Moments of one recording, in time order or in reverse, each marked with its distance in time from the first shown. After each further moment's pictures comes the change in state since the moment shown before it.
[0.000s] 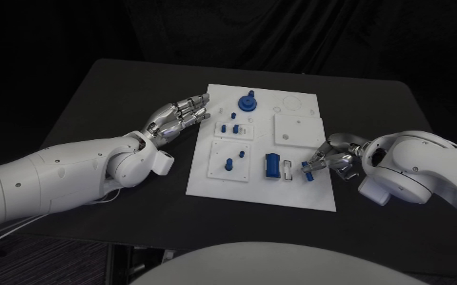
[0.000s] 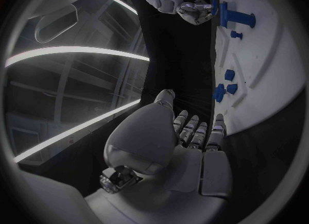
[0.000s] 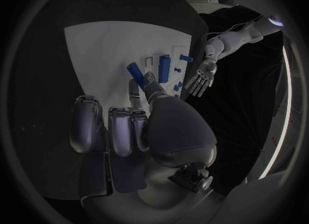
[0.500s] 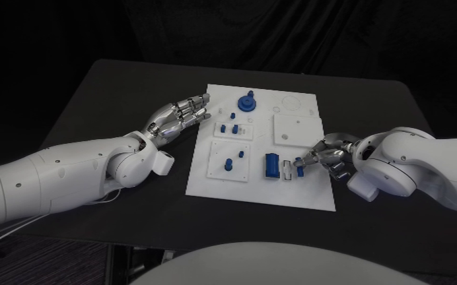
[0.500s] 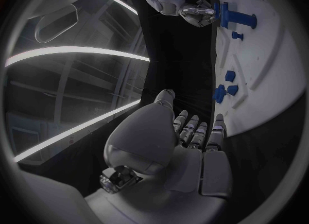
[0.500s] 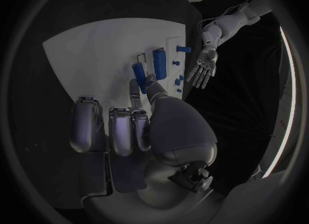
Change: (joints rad) left arm 0.000 0.002 0.000 0.000 0.000 0.000 0.000; left_hand 0.000 0.000 0.000 0.000 0.000 0.000 0.000 0.000 0.000 0.000 0.000 0.004 0.000 0.000 0.000 0.000 0.000 0.000 0.000 0.000 0.000 0.000; right arm 0.000 0.063 0.000 -0.050 0.163 -0.049 -0.035; right_hand -0.056 -0.006 0.004 0.012 0.005 0.006 0.002 -0.003 -0.010 0.000 0.000 0.001 -0.003 0.000 0.000 0.000 0.000 0.000 0.000 0.000 -0.002 0.000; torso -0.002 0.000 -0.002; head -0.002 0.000
